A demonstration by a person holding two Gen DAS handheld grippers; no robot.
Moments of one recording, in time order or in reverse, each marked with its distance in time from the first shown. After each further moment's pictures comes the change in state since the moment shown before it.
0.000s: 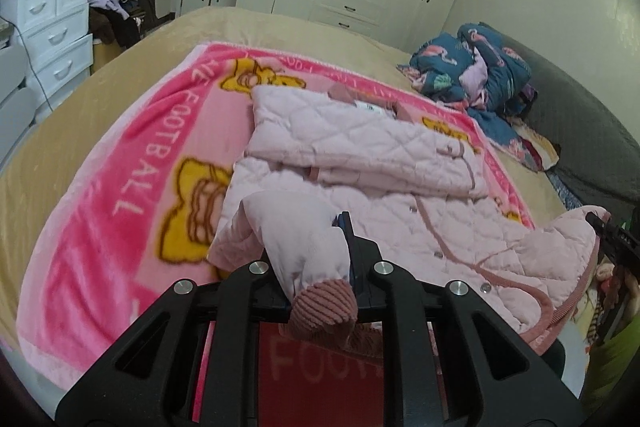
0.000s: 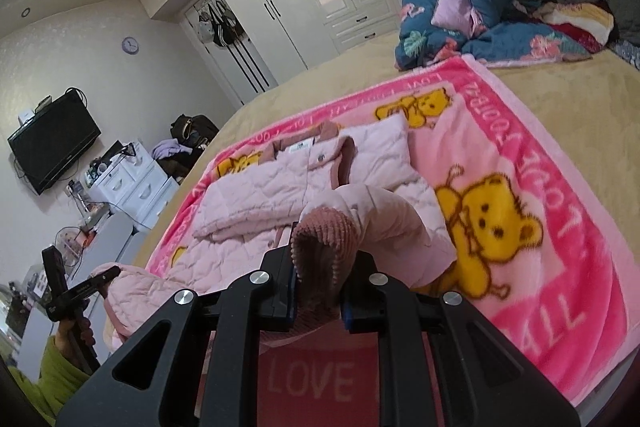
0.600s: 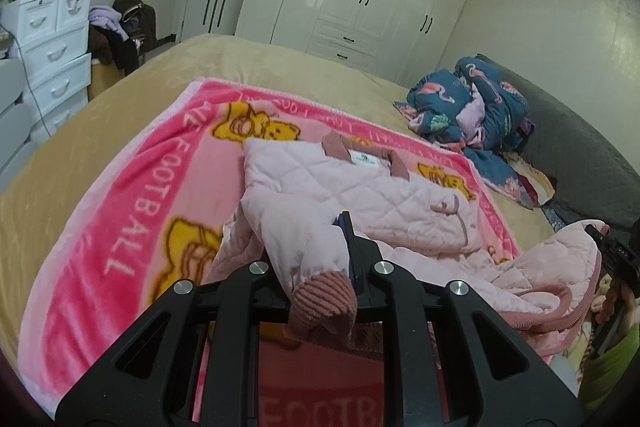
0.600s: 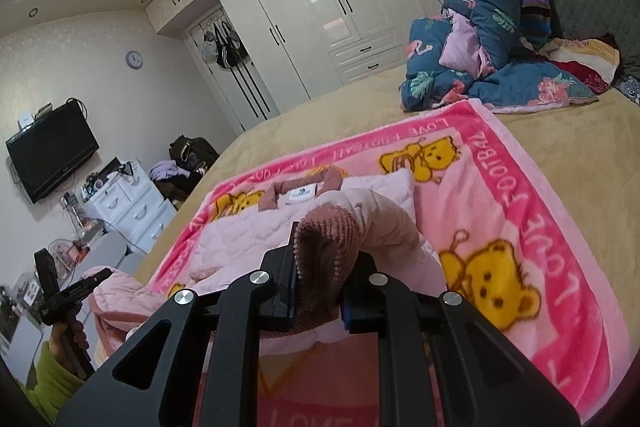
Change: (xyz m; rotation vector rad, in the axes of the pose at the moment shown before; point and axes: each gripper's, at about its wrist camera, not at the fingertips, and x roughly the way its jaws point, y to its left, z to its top) left arm 0.007 -0.008 0.058 -0.026 -0.108 -0.019; right arm 0.015 0.012 0.058 -0.031 -0.097 -0.007
